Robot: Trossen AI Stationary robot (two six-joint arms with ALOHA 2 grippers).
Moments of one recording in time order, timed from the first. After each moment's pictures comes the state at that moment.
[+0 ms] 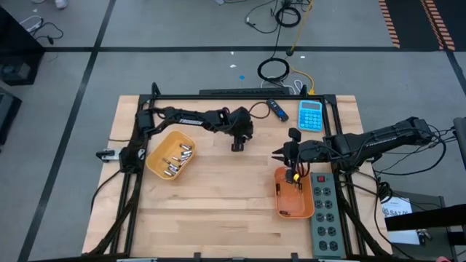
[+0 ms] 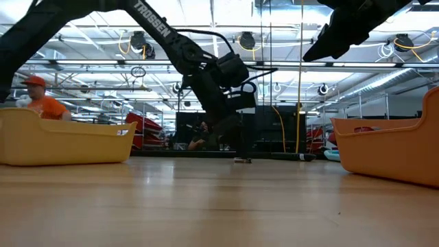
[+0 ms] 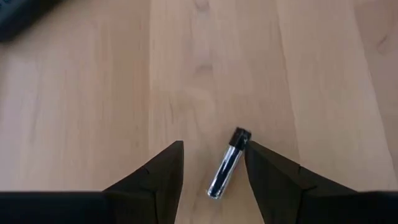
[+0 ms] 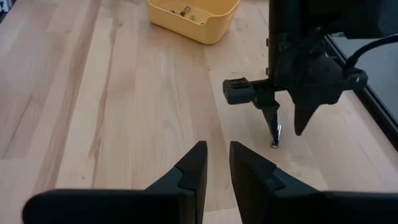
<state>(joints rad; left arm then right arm) 0.31 2.13 1.45 -0.26 0.06 0.43 0.19 1.01 0.73 -0.34 0.32 0.14</state>
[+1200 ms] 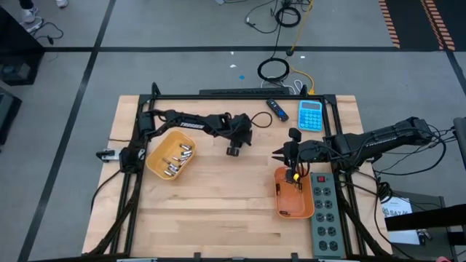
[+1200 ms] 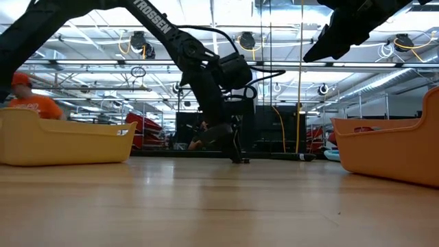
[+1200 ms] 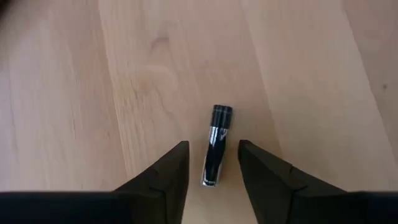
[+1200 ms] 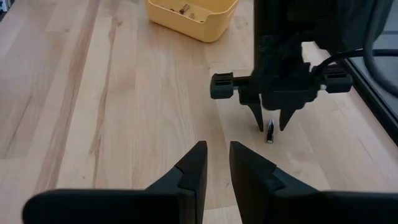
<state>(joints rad) 0.27 2.14 1.45 -0.36 -0.01 0.59 0.19 1.00 0.73 -0.35 0.31 0.15</state>
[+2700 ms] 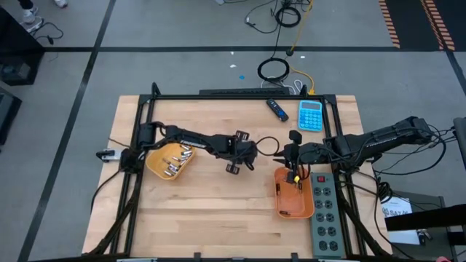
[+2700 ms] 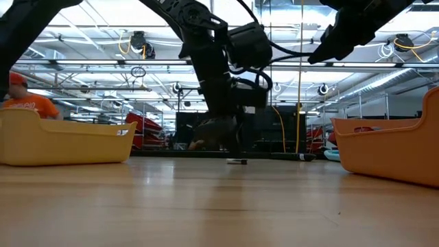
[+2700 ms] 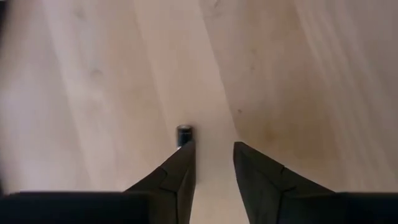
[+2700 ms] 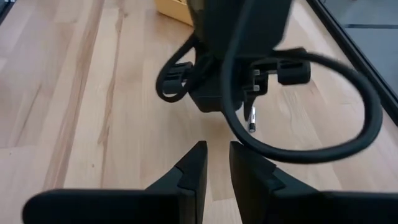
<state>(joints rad) 0.04 2.14 1.53 -0.55 -0.27 0.47 0.21 1.00 0.73 -0.38 0.31 0.17</state>
